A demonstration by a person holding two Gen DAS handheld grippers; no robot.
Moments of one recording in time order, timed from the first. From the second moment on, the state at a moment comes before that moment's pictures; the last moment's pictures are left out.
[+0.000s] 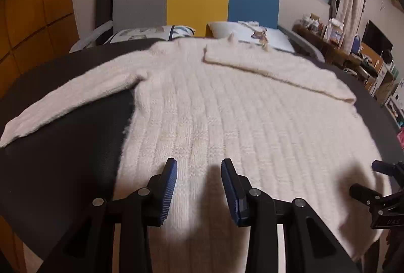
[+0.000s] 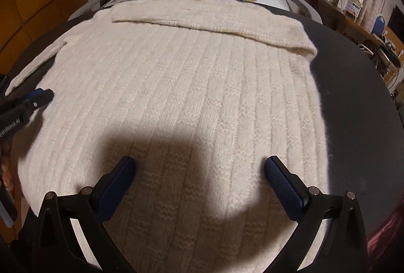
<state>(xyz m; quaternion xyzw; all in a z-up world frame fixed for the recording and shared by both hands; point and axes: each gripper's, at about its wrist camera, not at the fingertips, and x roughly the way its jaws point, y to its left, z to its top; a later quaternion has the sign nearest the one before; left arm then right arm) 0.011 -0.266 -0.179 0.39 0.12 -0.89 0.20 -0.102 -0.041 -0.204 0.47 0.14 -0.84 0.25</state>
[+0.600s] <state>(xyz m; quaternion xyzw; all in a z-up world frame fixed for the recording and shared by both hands) 0.008 -0.256 -0.181 0.39 0.11 -0.90 0.14 -0.119 -0.033 -0.182 0.45 0.12 -0.84 0.27</state>
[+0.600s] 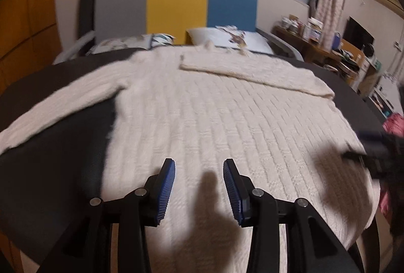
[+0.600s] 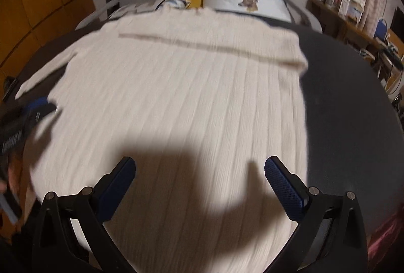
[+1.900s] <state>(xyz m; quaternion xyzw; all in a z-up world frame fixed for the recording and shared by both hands) -0.105 -0.255 -0.189 0.42 0.14 -0.89 0.07 -0.226 -0.005 -0.192 0.46 -0.06 -0.83 0.32</state>
